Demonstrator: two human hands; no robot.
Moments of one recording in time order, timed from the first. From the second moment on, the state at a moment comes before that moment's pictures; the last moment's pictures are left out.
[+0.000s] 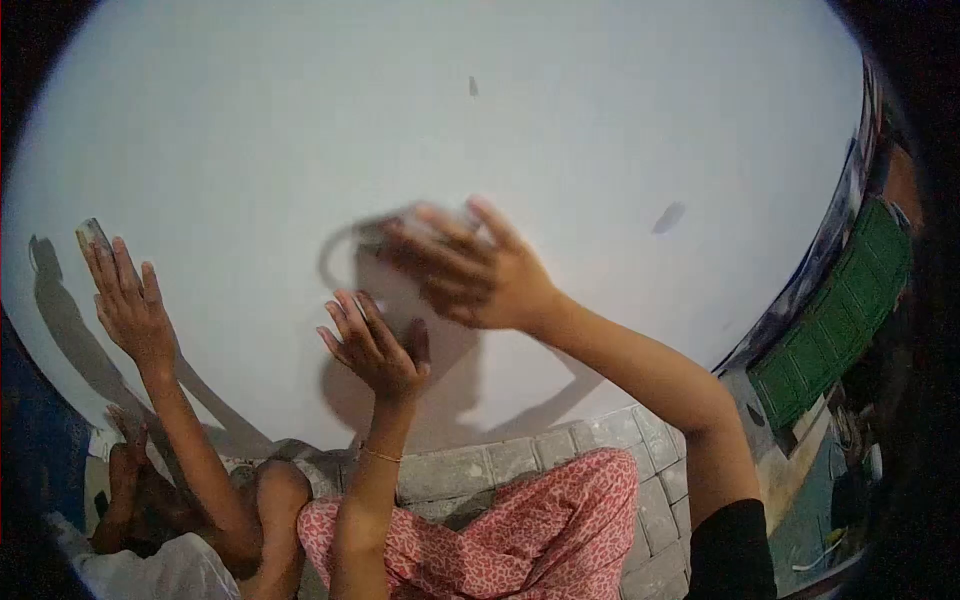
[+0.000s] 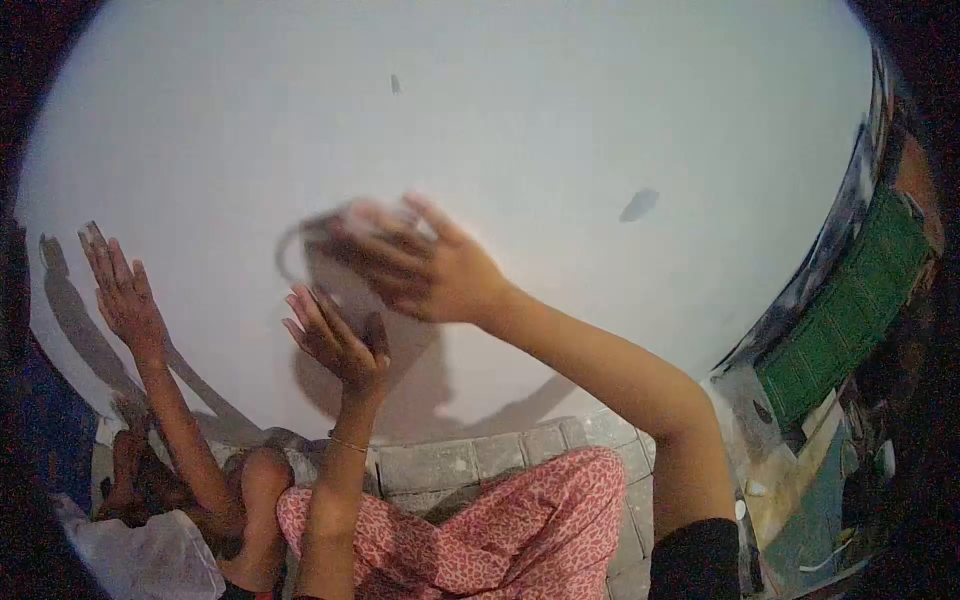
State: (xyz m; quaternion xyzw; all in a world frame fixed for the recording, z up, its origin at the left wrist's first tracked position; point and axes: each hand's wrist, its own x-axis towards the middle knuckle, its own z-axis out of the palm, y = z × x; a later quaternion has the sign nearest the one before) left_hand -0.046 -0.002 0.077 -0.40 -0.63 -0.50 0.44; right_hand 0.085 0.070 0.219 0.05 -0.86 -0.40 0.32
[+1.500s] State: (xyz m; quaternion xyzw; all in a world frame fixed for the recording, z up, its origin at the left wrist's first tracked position) left_hand -0.023 -0.033 0.102 -0.55 -0.67 -0.38 0.31; right_hand 0.121 0.046 0.169 -0.06 -0.88 -0.17 0.43
